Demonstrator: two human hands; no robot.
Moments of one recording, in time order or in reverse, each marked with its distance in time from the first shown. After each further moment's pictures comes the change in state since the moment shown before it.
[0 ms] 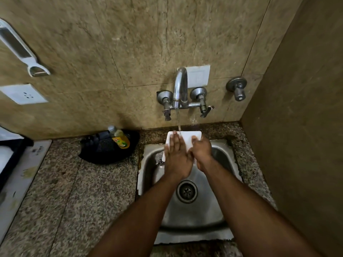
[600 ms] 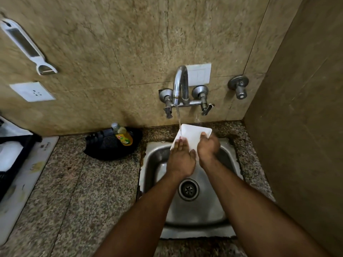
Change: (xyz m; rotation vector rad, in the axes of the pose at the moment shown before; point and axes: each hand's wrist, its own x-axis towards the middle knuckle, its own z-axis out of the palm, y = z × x) left_hand -0.008 0.014 0.002 -0.035 -0.082 0.015; right_hand -0.009 -0.011 -0.013 -0.136 0.284 -0.090
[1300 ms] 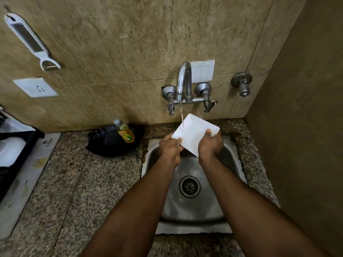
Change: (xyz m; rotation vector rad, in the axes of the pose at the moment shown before) left_hand 0.027 -0.015 -0.030 -1.512 0.271 -0.618; right_hand -0.011 -0.003 -0.001 0.148 0.097 -0.025
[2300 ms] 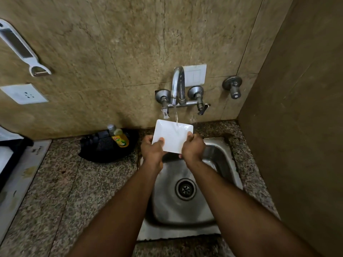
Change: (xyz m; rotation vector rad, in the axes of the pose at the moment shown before) left_hand -0.010 0.023 -0.035 0.070 0.085 0.234; right_hand -0.024 0.004 0.025 -0.286 -0.162 -0.006
